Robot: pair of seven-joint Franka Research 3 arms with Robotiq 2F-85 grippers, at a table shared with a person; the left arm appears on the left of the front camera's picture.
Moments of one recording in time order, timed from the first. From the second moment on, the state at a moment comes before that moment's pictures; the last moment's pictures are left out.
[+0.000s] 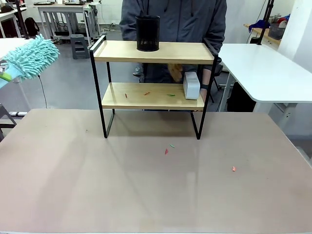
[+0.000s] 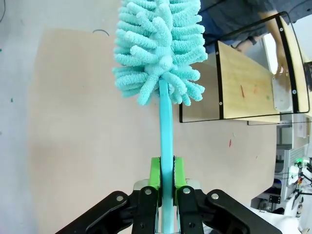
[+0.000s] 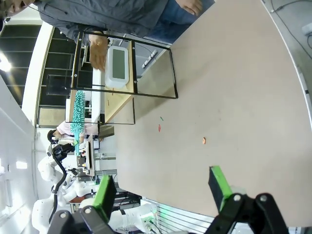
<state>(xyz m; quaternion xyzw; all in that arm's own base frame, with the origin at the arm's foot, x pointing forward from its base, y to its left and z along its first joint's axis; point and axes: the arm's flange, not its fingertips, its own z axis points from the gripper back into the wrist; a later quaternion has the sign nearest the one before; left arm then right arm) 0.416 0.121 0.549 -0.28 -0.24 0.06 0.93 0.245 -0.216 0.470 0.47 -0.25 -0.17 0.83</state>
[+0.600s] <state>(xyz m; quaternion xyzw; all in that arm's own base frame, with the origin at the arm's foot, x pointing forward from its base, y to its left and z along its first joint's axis) 0.417 0.118 0.542 -0.28 -0.23 0.06 0.93 0.245 -0.216 0.470 0.47 -0.25 -0.17 0.83</state>
